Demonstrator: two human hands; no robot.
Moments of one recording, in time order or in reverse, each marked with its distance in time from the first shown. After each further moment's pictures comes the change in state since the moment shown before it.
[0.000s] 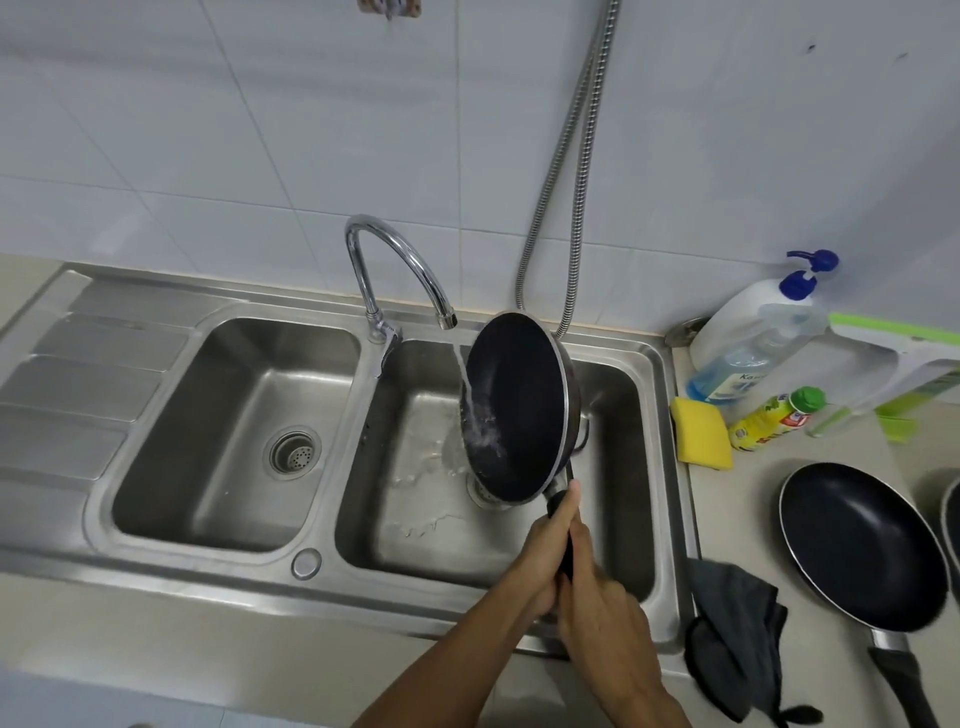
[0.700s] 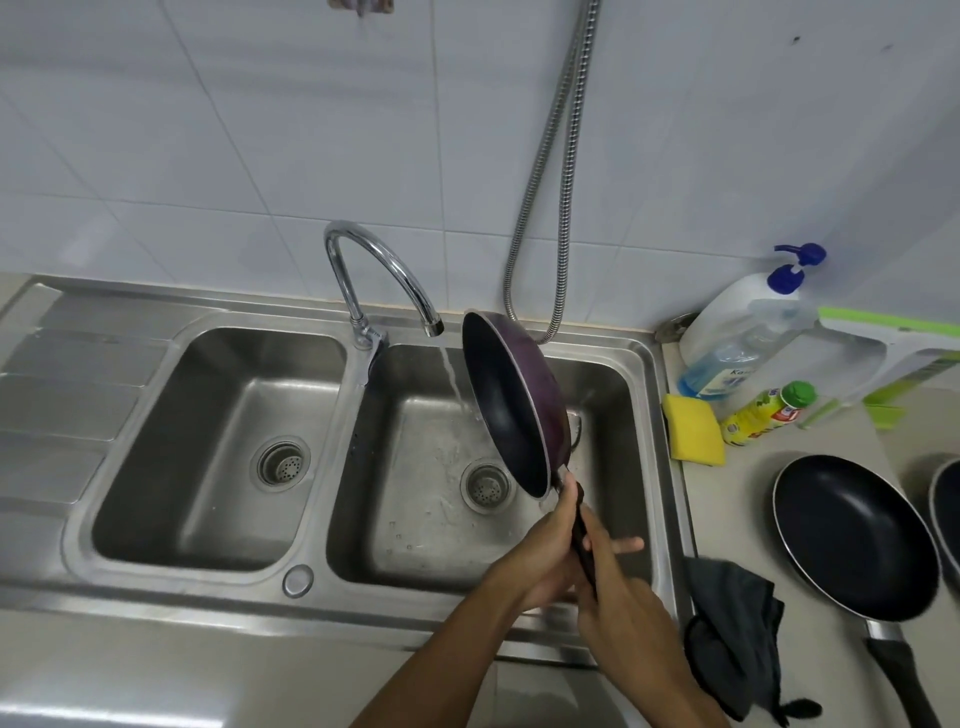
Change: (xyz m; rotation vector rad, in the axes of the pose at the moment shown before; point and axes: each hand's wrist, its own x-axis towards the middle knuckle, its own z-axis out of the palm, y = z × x) left_hand -0.027 0.030 0.012 0.071 -0.346 -0.051; right_hand -0.001 -0.009 -0.041 0.045 -0.114 0.133
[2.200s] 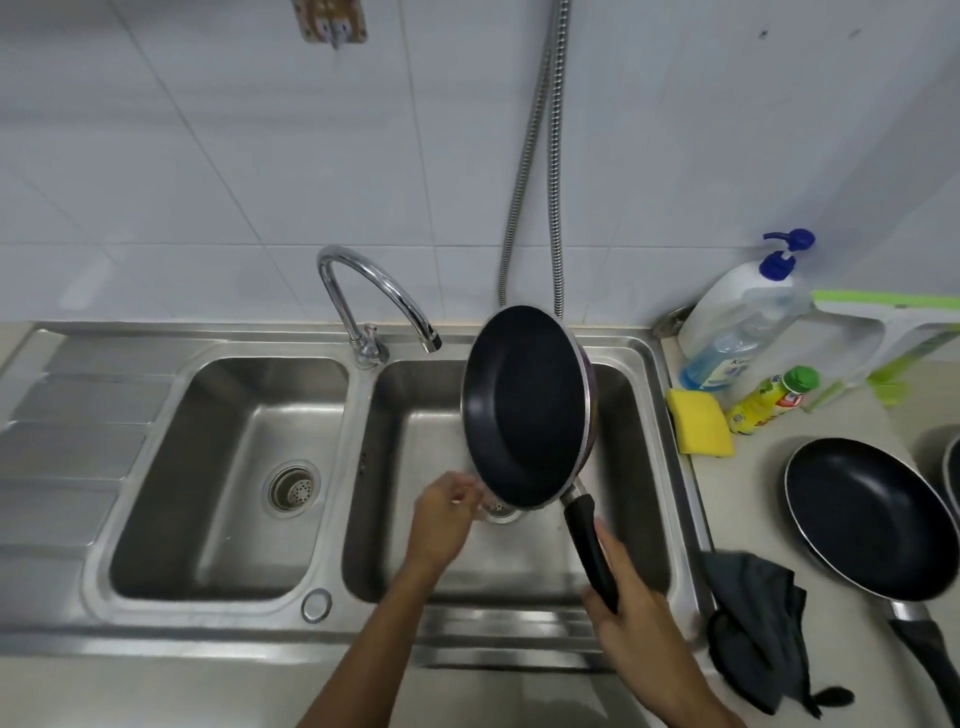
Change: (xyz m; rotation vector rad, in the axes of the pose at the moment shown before) left_hand -0.043 0.046 -0.110 0.735 0.727 0.420; right_hand 0.006 0.017 0.023 0.365 0.097 -0.054
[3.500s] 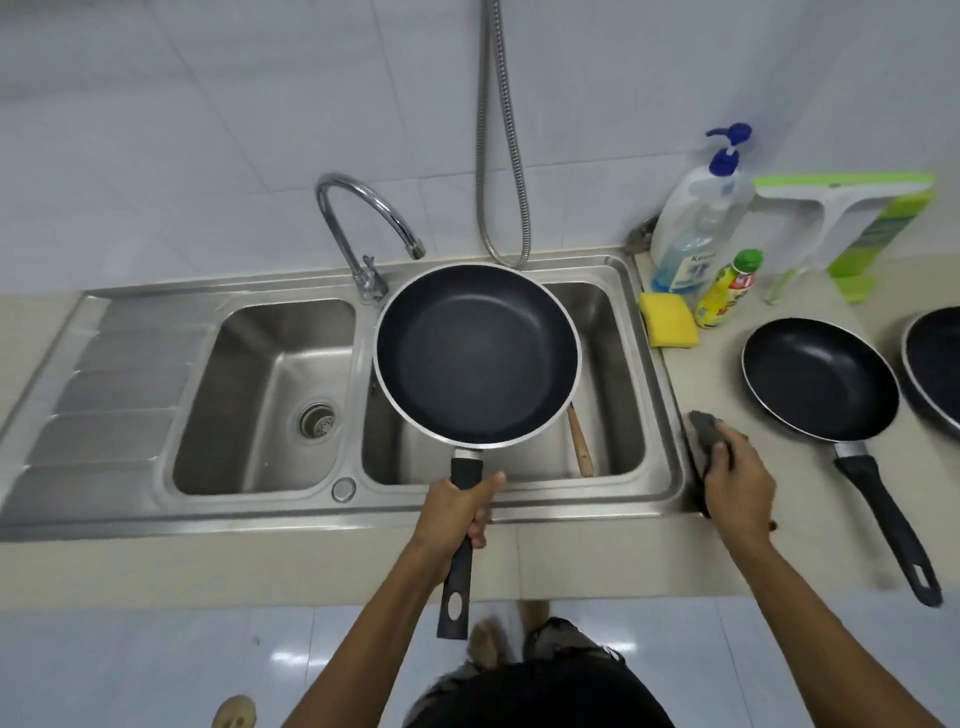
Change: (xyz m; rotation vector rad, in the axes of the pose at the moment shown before) left_hand -0.162 -0.018 0.006 -0.268 -0.150 -0.260; right_hand -0.009 0.143 -0.059 0.015 0.654 0.078
